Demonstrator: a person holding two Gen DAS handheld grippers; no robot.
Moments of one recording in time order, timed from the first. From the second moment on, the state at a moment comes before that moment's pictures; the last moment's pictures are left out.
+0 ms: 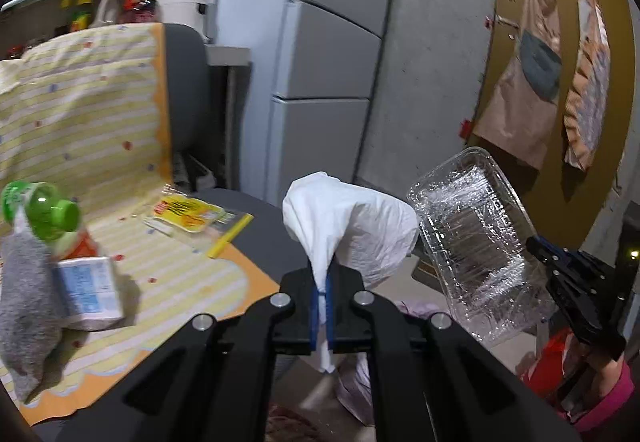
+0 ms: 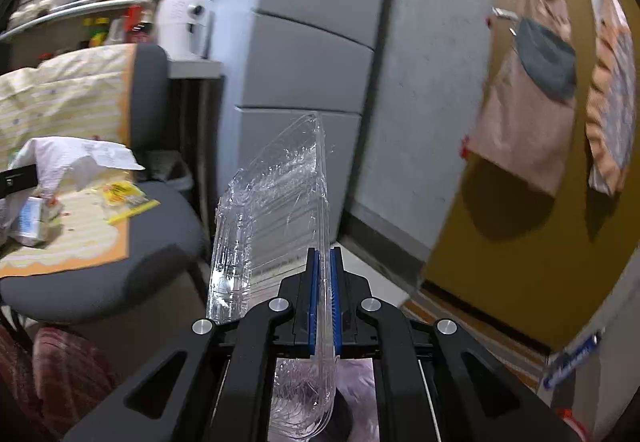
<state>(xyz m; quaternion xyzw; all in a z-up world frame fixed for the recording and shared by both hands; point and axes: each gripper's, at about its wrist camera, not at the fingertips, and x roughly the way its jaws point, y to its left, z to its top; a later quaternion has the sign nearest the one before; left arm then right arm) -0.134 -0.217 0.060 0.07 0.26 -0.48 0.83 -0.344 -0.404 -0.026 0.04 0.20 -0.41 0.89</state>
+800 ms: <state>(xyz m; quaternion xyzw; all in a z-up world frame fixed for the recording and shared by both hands) -0.163 -0.277 0.016 0.15 0.31 -0.53 0.77 -0.342 -0.434 -0.063 0.10 0.24 -0.37 0.89</state>
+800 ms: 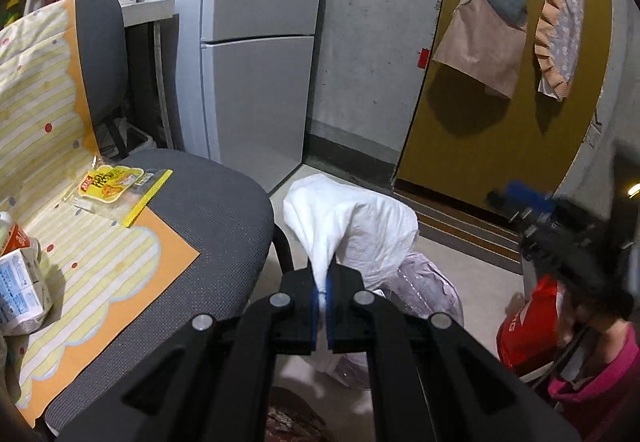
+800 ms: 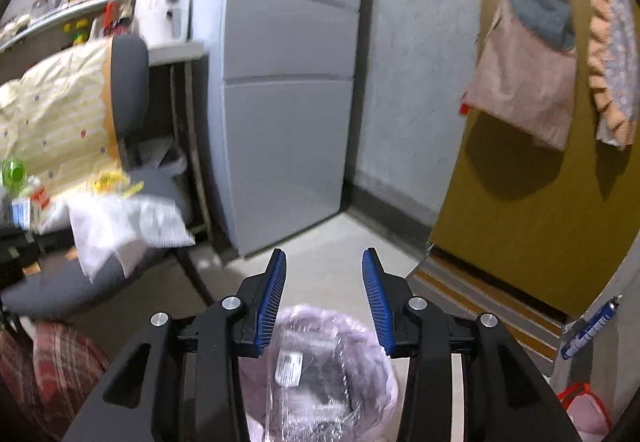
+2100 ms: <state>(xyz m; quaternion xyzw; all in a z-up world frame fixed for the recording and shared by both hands) -0.122 -0.267 -0.022 0.15 0.32 -0.46 0.81 -0.338 -0.526 -0.272 0.24 0.35 -0.33 0.84</state>
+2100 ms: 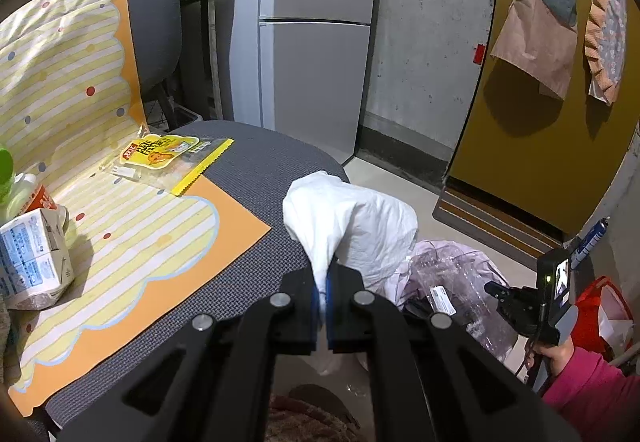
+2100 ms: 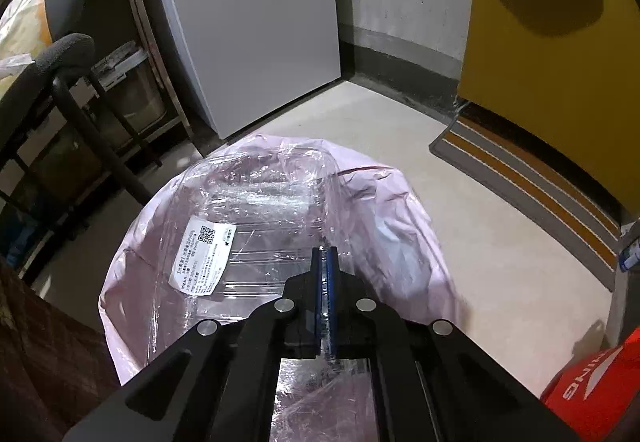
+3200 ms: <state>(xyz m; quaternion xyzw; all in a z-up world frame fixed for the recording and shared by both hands) -0.113 -0.234 -0.013 0.12 0.32 -0.47 0.82 -0.335 -0.491 -0.172 0.14 0.26 -0.41 0.86</state>
